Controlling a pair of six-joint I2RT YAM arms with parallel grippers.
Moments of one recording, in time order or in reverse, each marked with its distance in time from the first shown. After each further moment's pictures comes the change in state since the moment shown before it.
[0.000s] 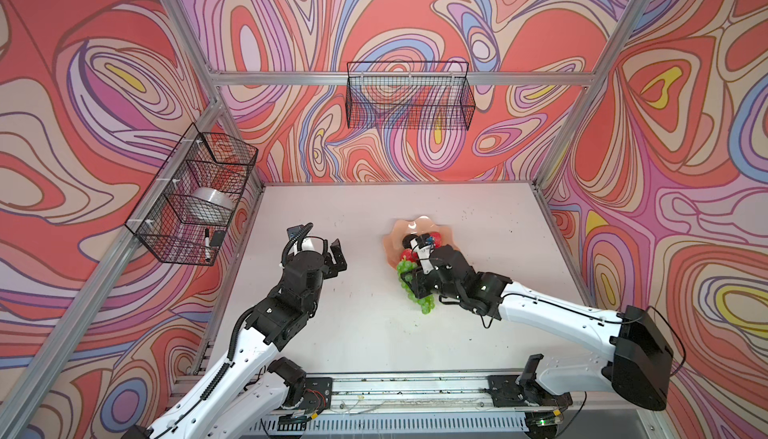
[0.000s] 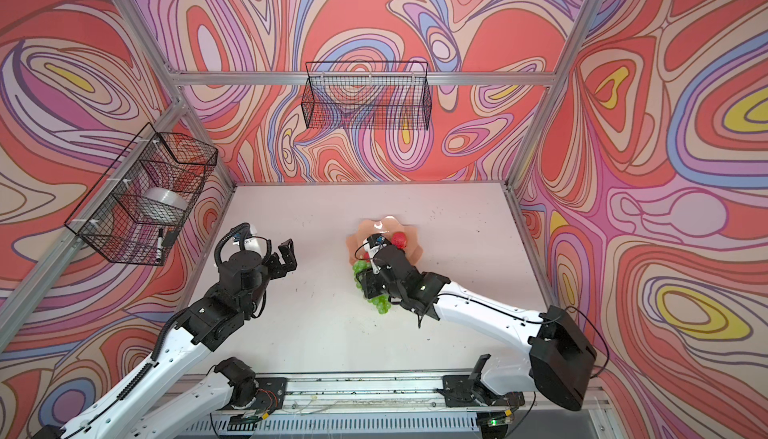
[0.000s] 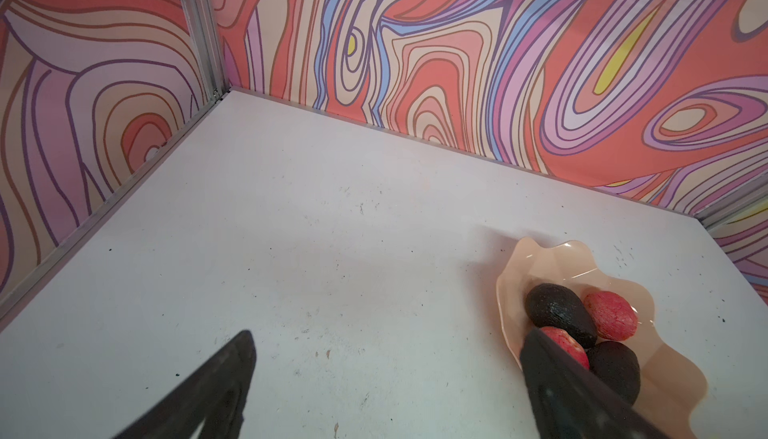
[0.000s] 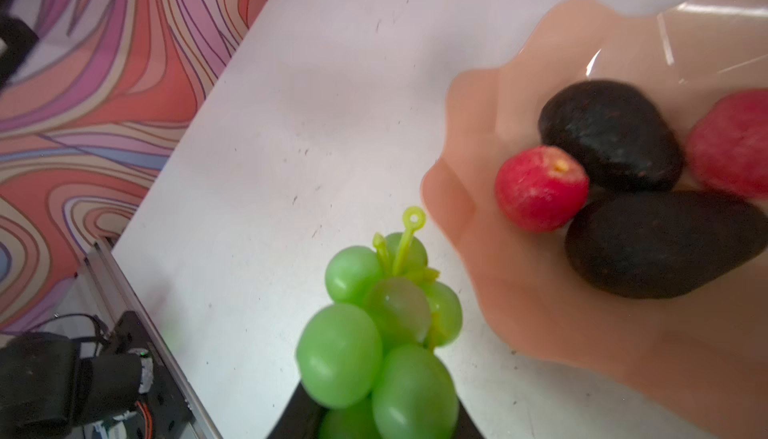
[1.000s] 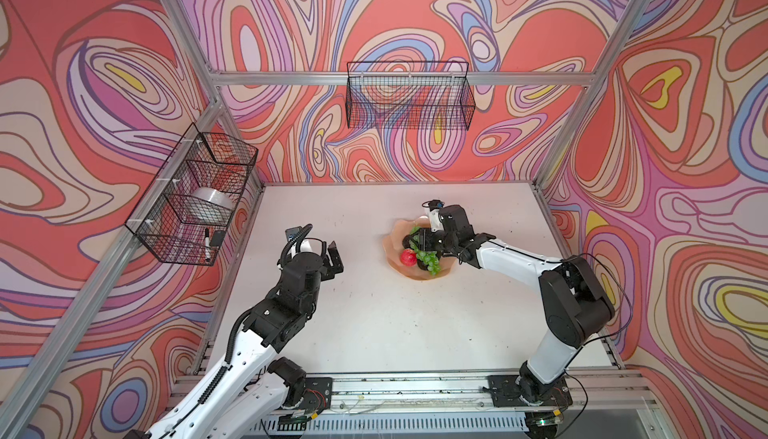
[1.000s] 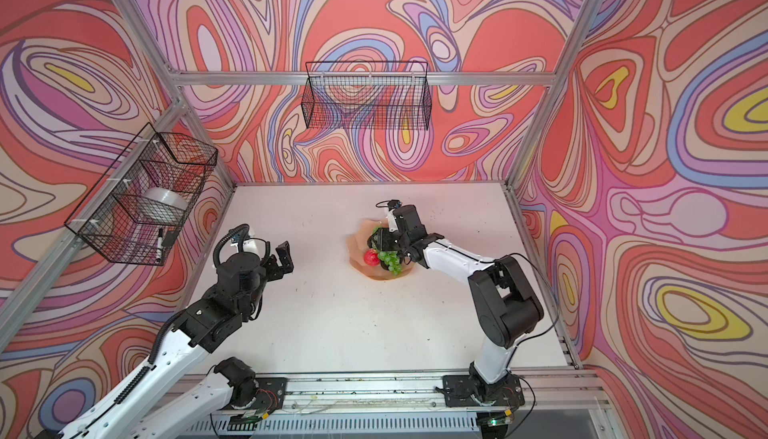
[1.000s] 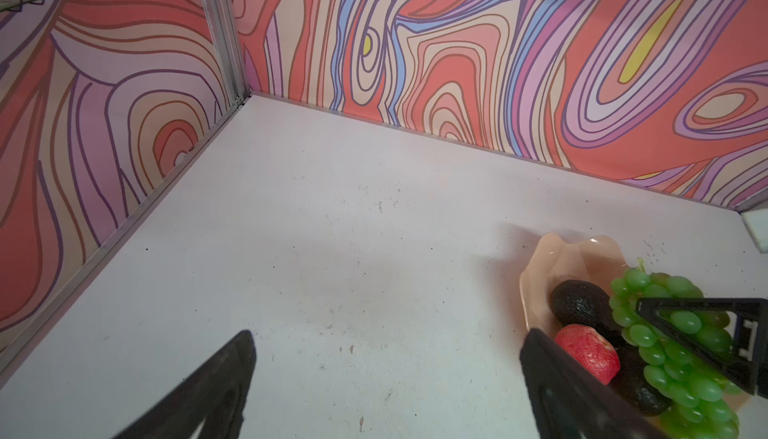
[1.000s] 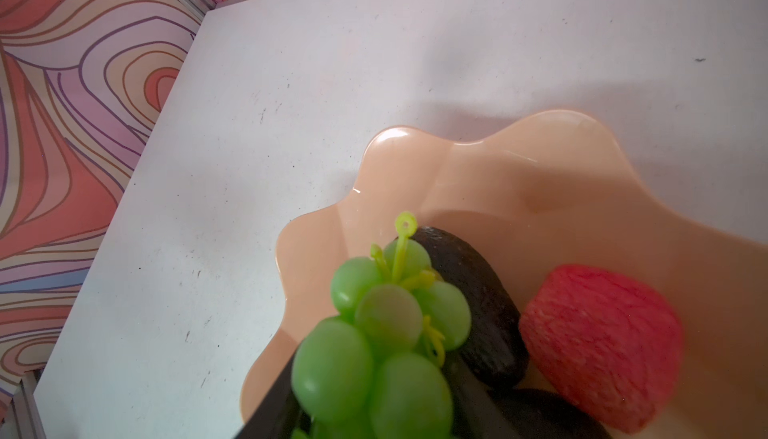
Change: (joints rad) left arm 0.006 -0.018 0.000 -0.039 -0.033 0.034; right arm -0.336 0.441 0.206 0.168 -0.214 -0.083
